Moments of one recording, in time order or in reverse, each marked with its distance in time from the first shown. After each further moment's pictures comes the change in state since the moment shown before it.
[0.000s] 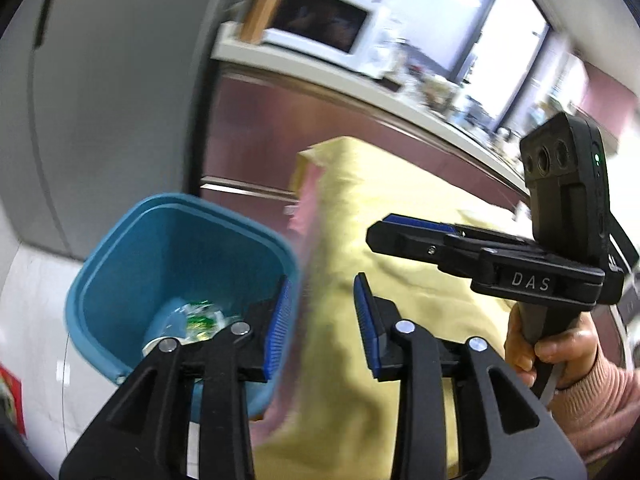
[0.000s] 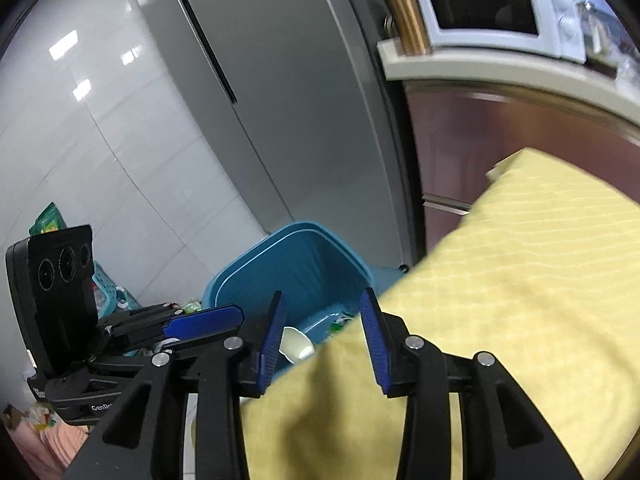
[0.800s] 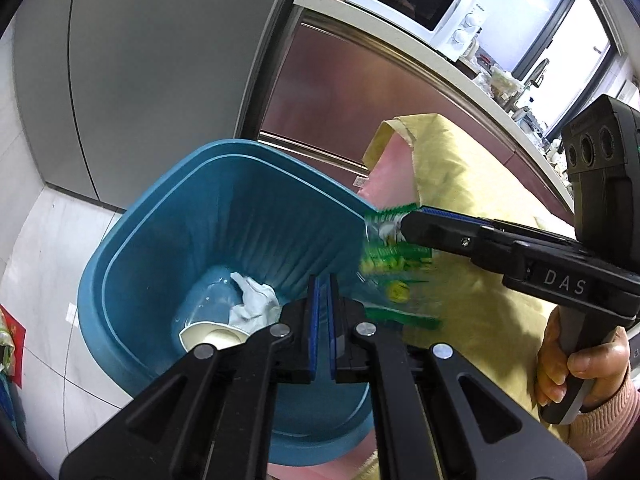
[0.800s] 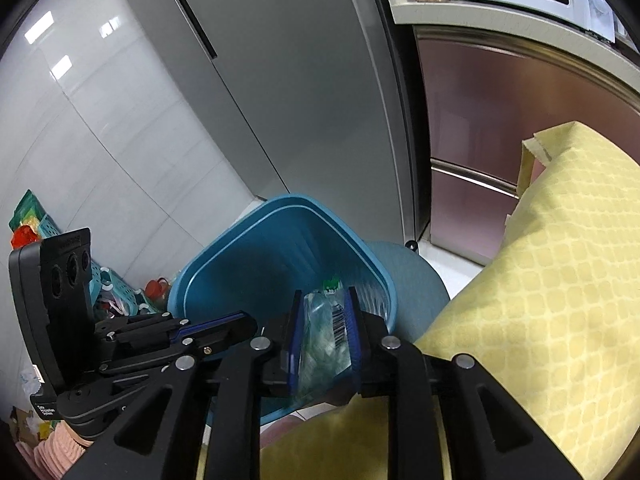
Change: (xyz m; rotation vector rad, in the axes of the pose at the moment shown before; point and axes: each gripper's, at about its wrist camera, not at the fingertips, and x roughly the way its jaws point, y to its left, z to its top) left arm 0.051 0.093 -0.004 -0.192 0.124 0.140; right arm 0.095 0.010 0.020 0.020 0.192 -0.023
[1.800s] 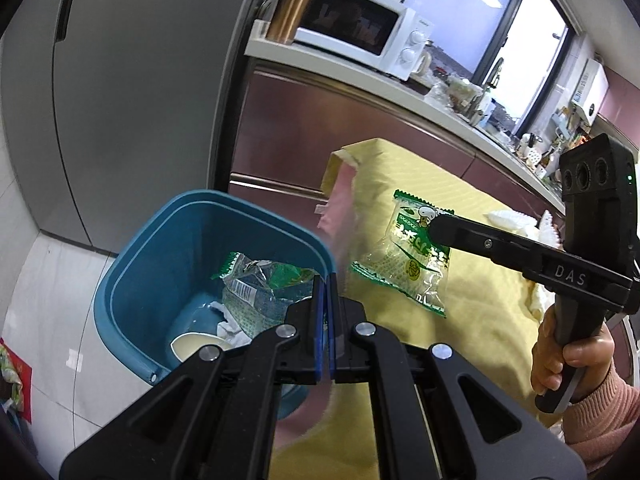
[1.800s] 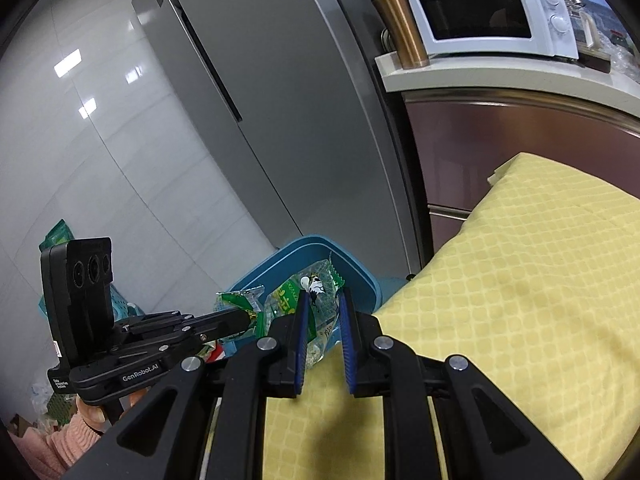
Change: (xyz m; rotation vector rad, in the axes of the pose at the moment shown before) left arm -0.066 -0.044 -0.009 0.121 -0.114 -0.043; right arm -0.083 -0.015 -0.036 0.016 -0.227 0.075
